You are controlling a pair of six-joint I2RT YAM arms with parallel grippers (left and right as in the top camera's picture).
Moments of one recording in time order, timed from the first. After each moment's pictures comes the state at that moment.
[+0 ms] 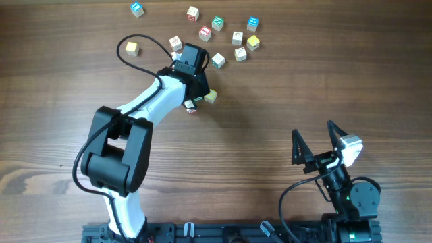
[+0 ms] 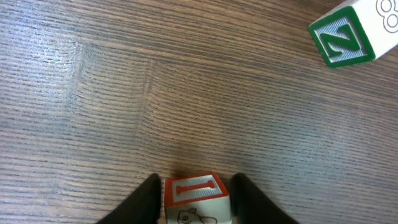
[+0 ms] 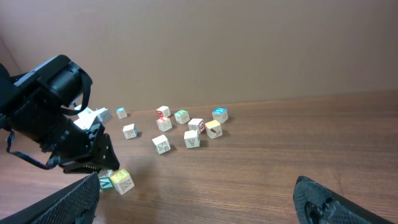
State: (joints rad) left arm -0.38 2.00 1.31 -0.46 -0.08 -0.60; right arm 0.05 0.01 0.01 0.02 -0.26 0.22
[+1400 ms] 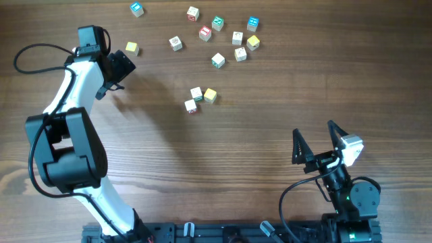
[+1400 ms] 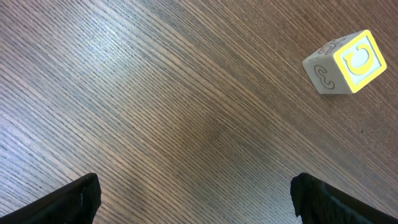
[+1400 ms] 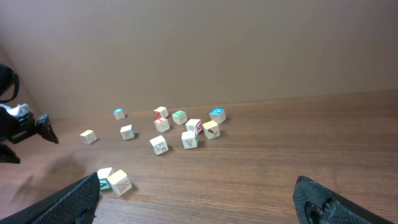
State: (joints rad) left arm 0.15 2.00 1.43 -0.60 -0.08 -0.58; right arm 0.05 0.01 0.01 0.02 -0.25 0.22
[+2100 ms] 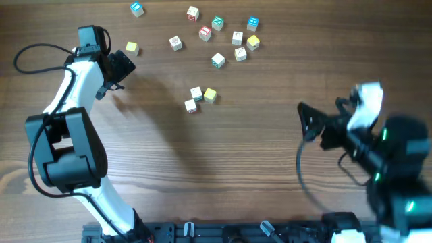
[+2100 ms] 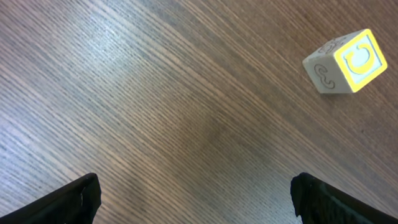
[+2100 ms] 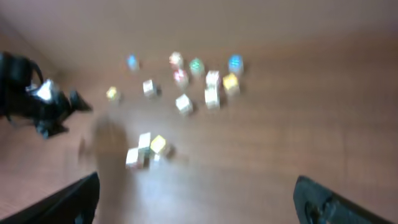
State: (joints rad) left arm 0.15 2.00 1.43 -0.60 -0.08 -0.58; right arm 0.05 0.77 0.96 -0.69 -0.34 0.19
